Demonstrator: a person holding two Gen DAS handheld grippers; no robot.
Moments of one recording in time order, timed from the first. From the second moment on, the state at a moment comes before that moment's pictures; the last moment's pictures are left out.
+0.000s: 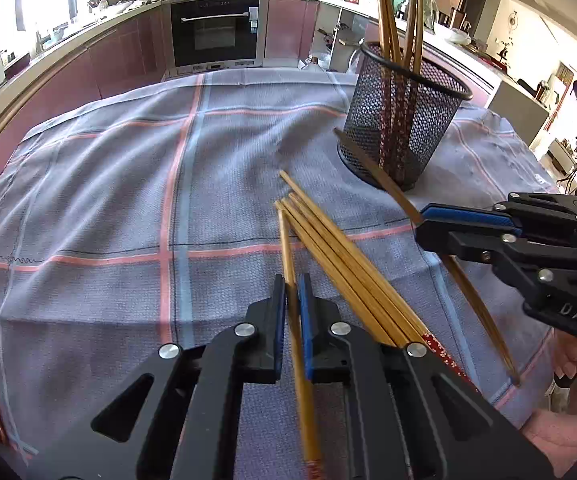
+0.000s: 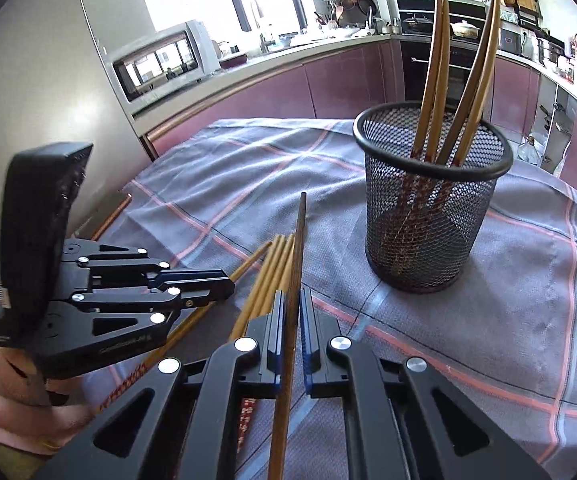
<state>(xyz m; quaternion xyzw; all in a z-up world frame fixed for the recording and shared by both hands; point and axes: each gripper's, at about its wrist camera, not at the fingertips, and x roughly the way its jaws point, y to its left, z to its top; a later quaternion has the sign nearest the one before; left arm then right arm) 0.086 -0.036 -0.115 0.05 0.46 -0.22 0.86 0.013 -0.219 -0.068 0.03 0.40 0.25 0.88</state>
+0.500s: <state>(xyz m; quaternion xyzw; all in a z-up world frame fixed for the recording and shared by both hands) 0.073 -0.014 -0.048 -0.02 0.39 -0.29 0.87 -0.002 -0.257 -0.018 0.08 0.32 0.25 0.91</state>
